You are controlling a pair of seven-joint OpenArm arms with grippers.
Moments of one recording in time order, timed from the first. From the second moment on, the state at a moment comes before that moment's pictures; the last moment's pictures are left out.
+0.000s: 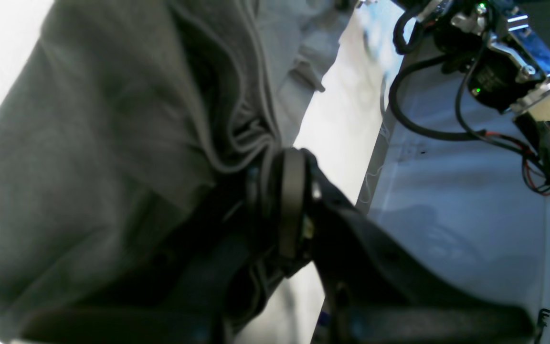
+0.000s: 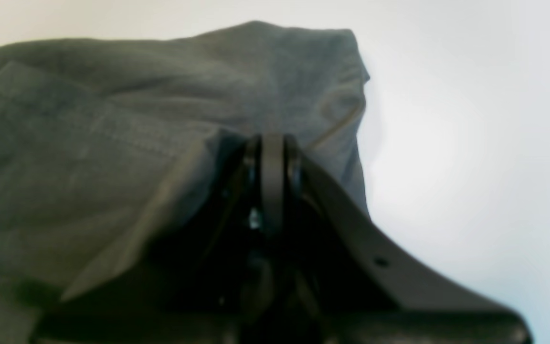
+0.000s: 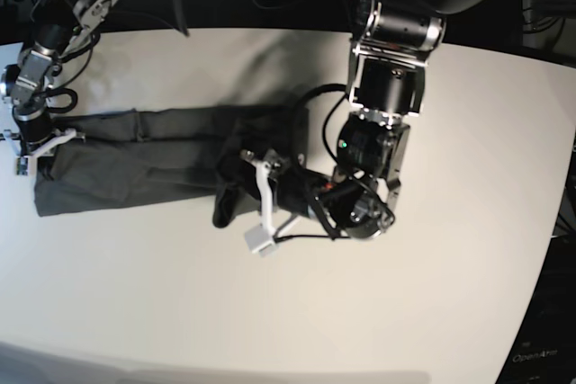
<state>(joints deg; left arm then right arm) -22.4 8.3 5.7 64.1 -46.3 -39.1 81.0 8.8 14.5 51.5 45.0 -36.5 38.1 15.3</state>
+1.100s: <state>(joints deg) -24.3 8.8 8.1 55.9 -49.9 -39.0 72.6 8.8 14.1 51.5 45.0 -36.1 38.0 15.4</state>
